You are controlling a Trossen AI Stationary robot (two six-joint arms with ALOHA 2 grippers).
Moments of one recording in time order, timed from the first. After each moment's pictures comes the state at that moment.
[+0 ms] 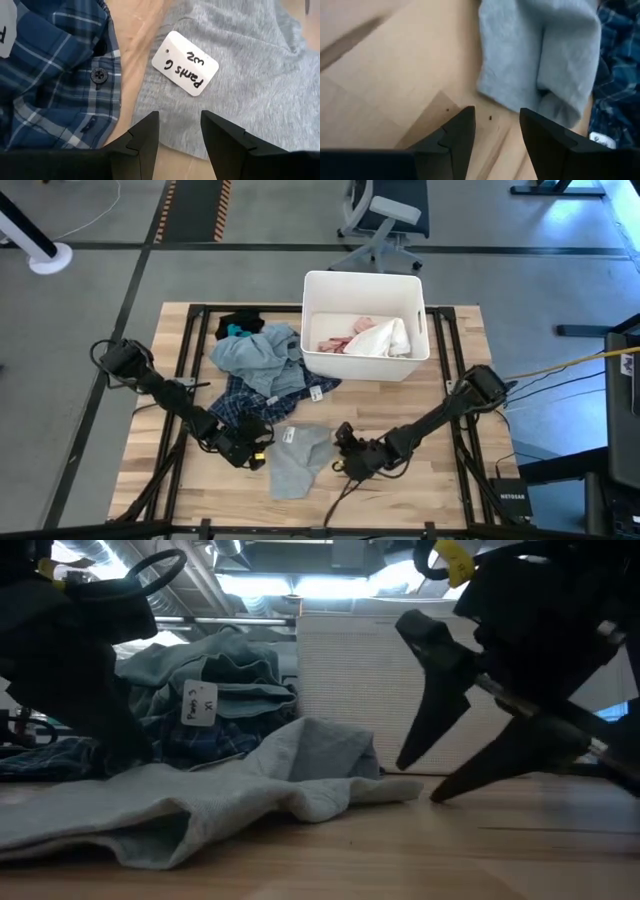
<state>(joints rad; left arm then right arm) -0.64 1.52 0.54 0.04 -0.61 -0.87 0.54 1.93 0.98 -0.08 0.48 -0.44</state>
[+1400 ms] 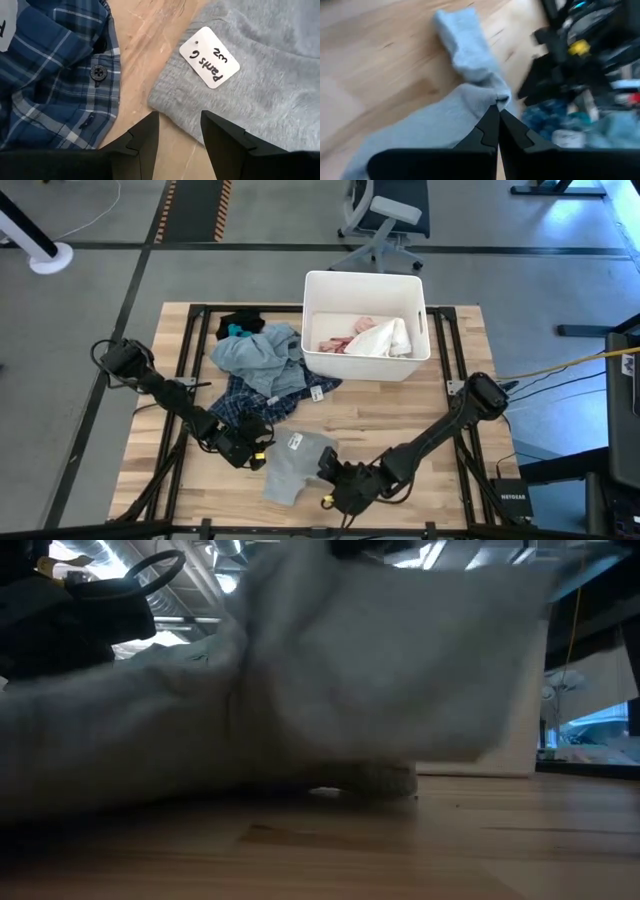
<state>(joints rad) -0.64 1.52 0.54 0.04 -0.61 -0.90 0.64 1.97 1.46 -0.36 0.53 -0.58</state>
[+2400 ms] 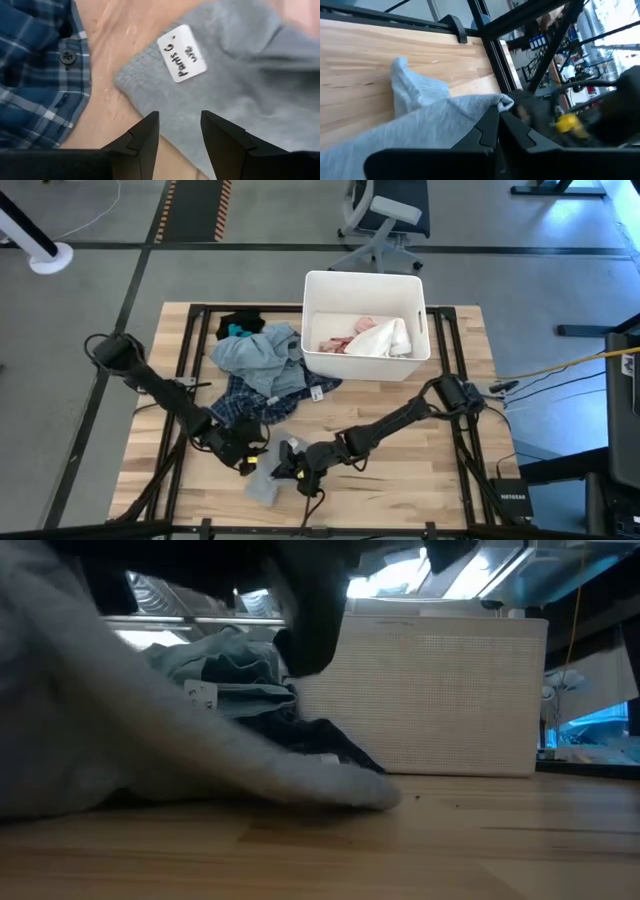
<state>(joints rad) -0.67 1.40 0.55 -0.06 -0.46 -0.86 0.40 2.20 1.46 0.40 0.06 -1.04</state>
